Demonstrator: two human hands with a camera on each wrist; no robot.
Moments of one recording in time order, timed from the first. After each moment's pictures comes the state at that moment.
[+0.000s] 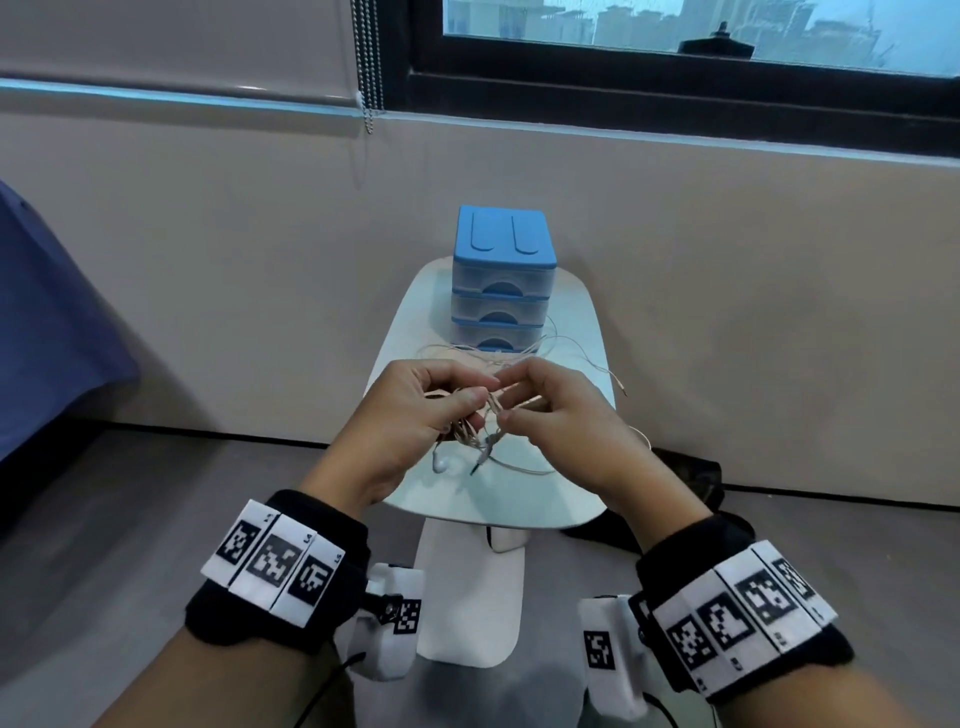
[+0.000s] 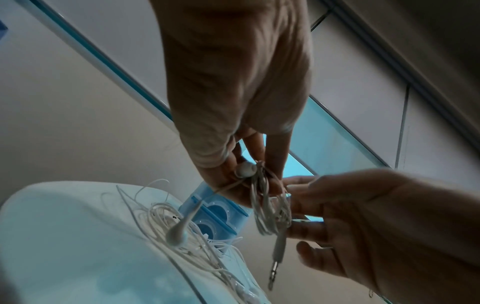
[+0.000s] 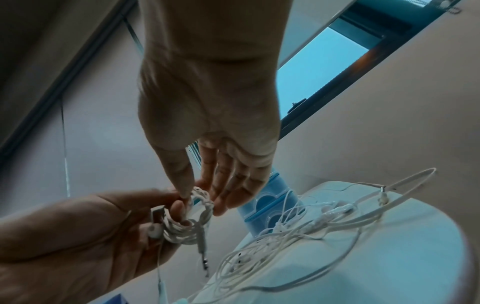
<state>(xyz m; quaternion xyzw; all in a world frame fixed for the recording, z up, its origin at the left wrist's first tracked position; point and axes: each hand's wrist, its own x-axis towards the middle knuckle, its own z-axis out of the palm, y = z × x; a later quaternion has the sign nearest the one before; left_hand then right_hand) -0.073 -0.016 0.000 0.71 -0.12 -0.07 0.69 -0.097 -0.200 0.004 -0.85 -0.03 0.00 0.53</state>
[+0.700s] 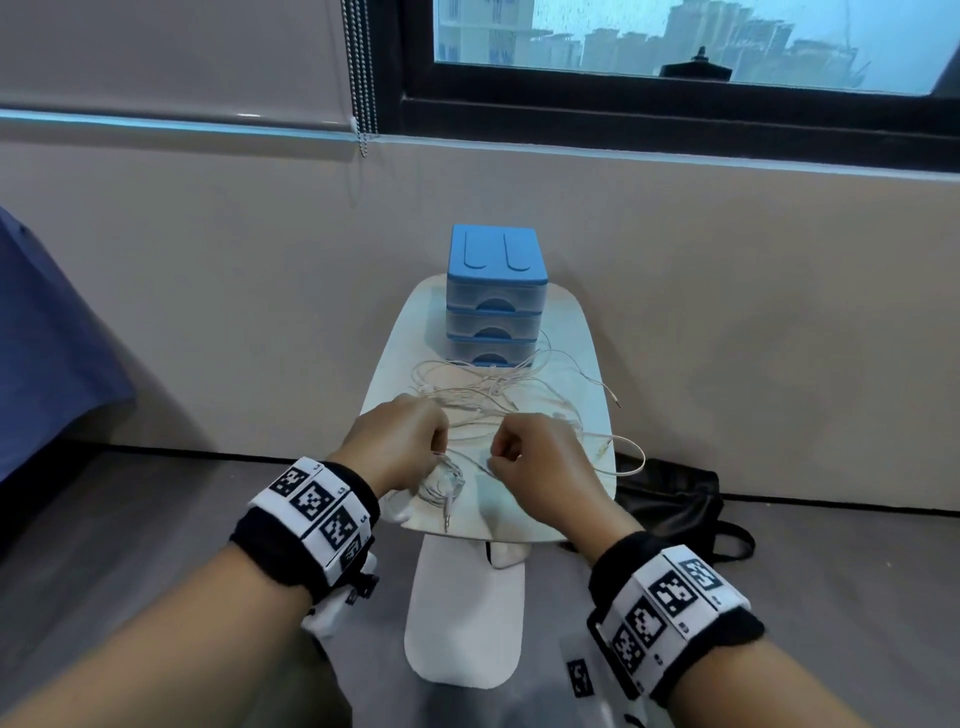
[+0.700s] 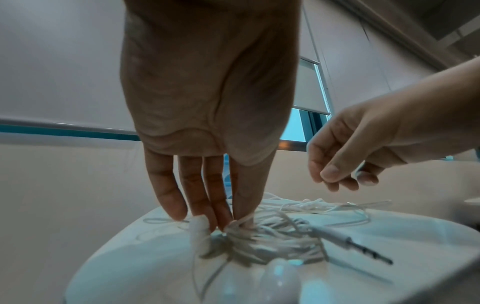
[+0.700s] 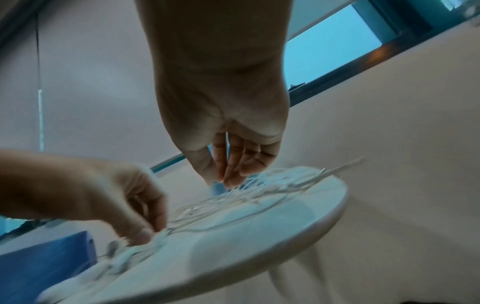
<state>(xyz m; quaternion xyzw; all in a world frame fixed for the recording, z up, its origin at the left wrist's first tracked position) -0.026 -0.006 -0.028 0.98 -0.17 -0.05 0.11 -0.081 -0.190 -0.046 -0.93 0.00 -0.06 0.36</state>
